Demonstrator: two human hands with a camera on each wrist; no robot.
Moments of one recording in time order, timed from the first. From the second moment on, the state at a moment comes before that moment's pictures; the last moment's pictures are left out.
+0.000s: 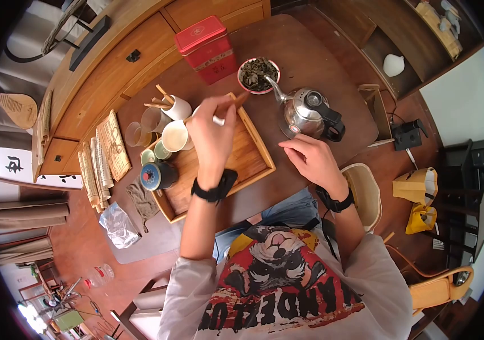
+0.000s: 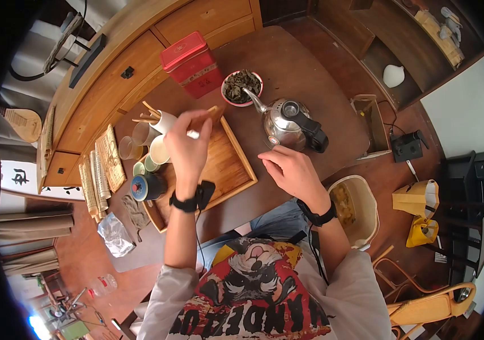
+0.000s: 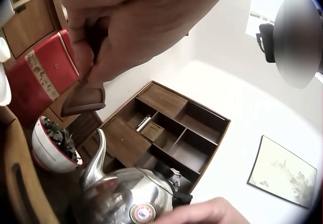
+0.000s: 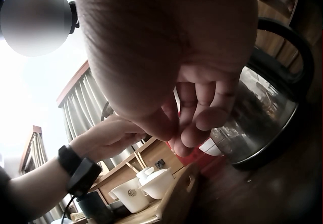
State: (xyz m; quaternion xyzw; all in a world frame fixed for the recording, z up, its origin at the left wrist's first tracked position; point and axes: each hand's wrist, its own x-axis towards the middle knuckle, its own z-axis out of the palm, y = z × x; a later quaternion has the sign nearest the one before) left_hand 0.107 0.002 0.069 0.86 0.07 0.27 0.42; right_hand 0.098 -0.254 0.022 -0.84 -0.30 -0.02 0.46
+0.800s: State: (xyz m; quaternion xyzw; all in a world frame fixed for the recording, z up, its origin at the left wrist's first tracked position) left_hand 0.088 -0.011 -0.005 0.99 0.03 0.12 0.06; right_hand 0.095 -0.238 0.028 -0.84 -0.32 0.01 0.44
